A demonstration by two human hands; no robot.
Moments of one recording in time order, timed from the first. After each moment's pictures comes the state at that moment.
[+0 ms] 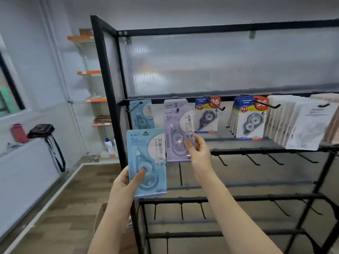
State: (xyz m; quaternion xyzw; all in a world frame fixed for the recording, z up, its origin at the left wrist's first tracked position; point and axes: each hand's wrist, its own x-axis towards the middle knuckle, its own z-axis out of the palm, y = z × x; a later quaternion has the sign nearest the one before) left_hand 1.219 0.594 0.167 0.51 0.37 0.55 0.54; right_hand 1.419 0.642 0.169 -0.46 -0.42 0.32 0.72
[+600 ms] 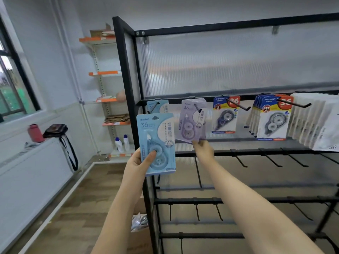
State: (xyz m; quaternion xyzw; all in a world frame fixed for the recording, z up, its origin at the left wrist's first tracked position) left_hand 1.193 0.651 0.188 0.53 0.33 0.57 0.54; right_hand 1.414 0.731 0.150 -0.68 -0.42 0.25 0.55
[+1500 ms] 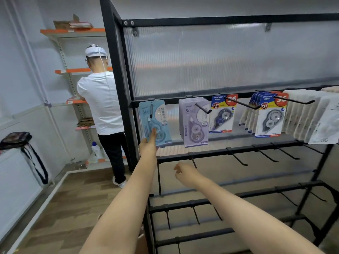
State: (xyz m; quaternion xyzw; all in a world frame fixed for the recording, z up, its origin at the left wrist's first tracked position) left_hand 1.253 0.831 0.167 0.40 0.42 0.54 0.60; right_hand 1.368 0.734 0.110 -0.71 -0.63 0.21 0.23
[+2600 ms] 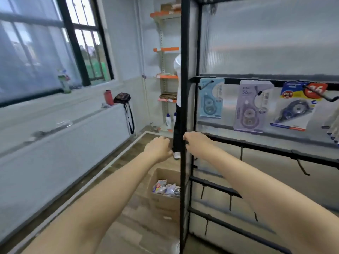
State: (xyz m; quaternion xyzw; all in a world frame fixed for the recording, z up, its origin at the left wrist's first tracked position) left_hand 1.125 0.696 0.146 0.74 0.67 0.08 0.01; right_hand 1.285 0.716 0.163 -0.54 -0.83 0.04 0.11
